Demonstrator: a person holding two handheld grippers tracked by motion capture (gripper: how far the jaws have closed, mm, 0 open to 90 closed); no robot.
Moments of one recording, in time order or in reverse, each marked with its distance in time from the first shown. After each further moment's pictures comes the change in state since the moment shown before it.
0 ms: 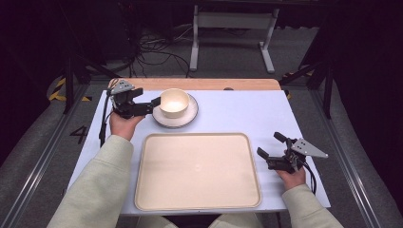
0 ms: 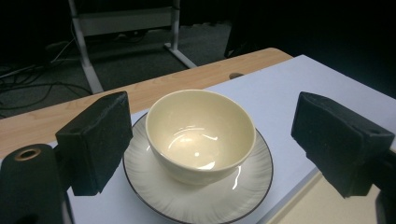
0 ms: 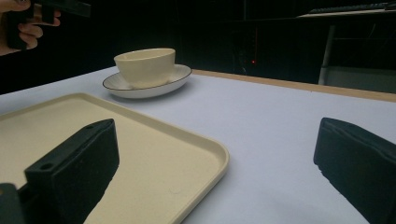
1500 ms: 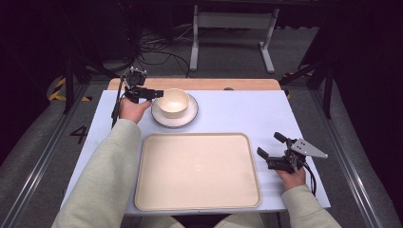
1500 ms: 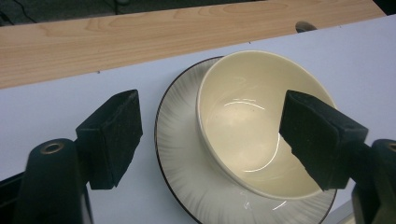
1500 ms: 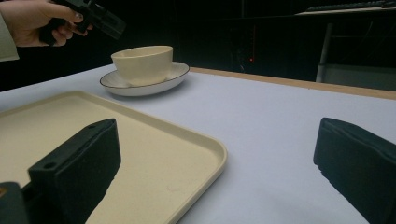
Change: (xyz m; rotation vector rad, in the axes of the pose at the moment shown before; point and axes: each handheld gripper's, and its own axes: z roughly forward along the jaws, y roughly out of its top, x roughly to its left) left arm 0.037 0.022 0.072 0.361 0.140 -0.221; right arm 0.000 -0.001 0.000 0.010 -0.010 -0.002
